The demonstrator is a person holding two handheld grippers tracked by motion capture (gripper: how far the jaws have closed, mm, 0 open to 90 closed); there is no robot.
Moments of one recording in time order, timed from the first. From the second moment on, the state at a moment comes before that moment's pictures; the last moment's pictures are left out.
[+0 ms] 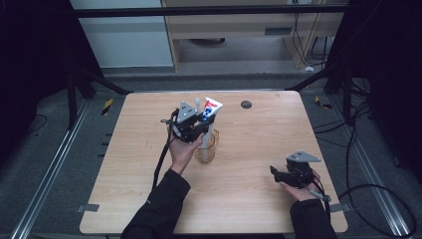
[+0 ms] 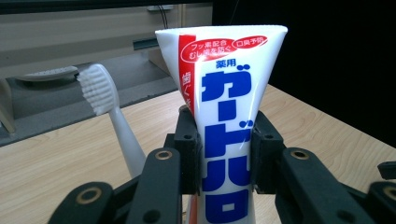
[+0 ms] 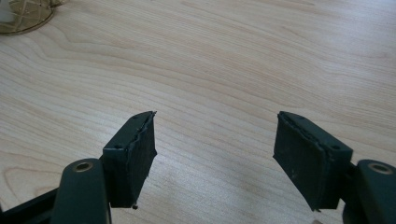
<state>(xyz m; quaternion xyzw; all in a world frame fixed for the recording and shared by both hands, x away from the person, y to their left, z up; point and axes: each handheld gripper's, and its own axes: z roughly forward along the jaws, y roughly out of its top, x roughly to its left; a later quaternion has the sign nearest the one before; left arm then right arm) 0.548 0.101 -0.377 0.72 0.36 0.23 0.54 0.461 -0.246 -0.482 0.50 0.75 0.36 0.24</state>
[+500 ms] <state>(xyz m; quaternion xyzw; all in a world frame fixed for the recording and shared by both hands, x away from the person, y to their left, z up) 0.554 0.100 -0.399 0.73 0.36 0.23 0.54 0.462 -0.244 -0.483 0.50 0.75 0.36 0.24</state>
